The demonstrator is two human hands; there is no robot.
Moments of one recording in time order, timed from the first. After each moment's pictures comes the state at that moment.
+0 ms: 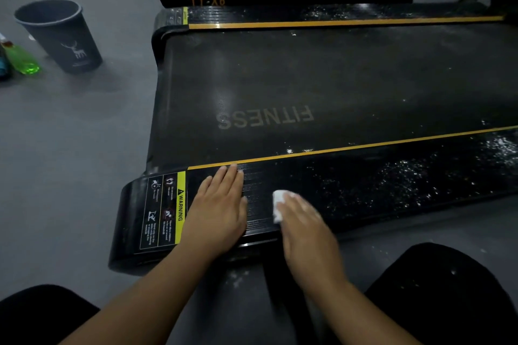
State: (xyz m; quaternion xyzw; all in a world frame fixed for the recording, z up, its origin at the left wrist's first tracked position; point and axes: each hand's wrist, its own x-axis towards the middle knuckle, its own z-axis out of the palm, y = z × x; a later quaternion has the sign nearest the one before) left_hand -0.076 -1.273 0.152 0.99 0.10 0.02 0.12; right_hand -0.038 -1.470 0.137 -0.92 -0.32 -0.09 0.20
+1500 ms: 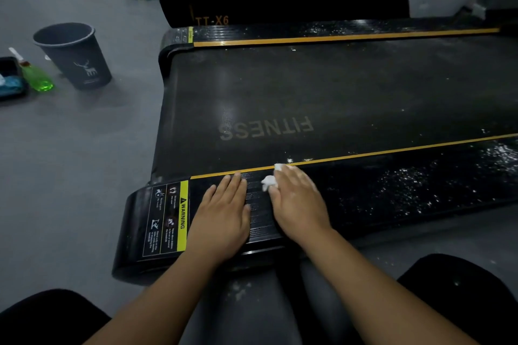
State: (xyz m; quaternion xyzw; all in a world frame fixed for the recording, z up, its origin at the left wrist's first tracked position) left_hand -0.073 -1.279 0.154 0.99 0.10 0.03 0.13; right_hand 0.028 -1.428 0.163 -0.94 -0.29 0.04 0.17
